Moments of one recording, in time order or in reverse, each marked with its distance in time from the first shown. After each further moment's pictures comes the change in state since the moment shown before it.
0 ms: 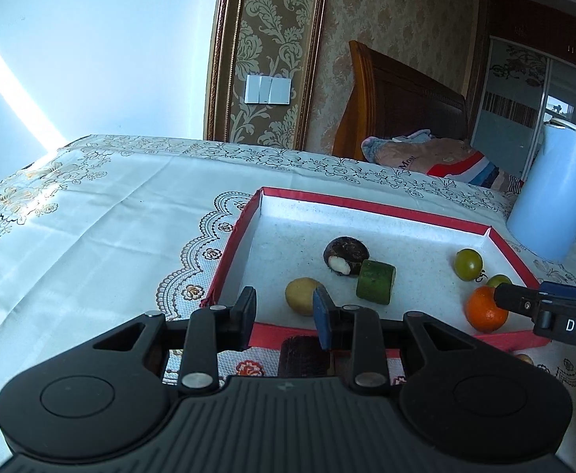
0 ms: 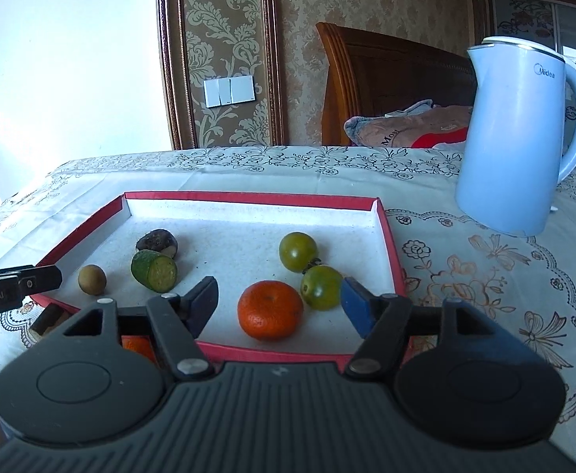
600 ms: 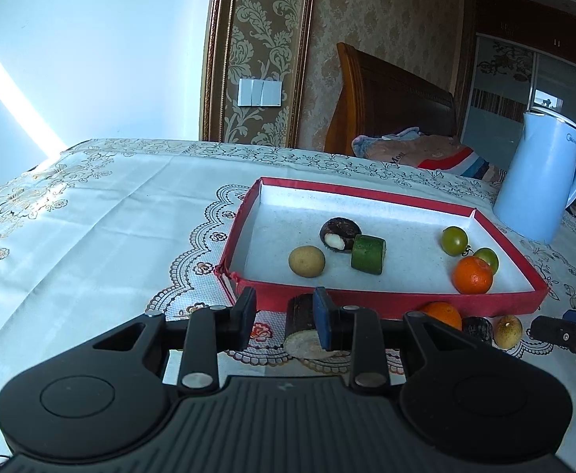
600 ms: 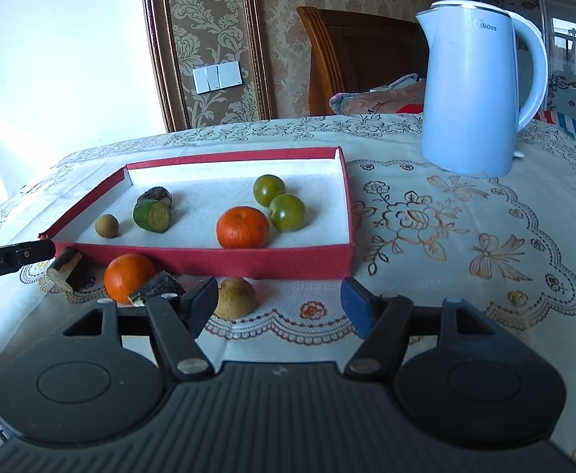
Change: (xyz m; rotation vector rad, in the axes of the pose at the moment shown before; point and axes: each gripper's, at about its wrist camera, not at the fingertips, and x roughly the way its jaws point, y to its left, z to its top) left arm -0.026 0.004 -0.021 0.034 -0.009 -0.019; right arm -0.053 -0.028 -0.046 0.067 0.052 0.009
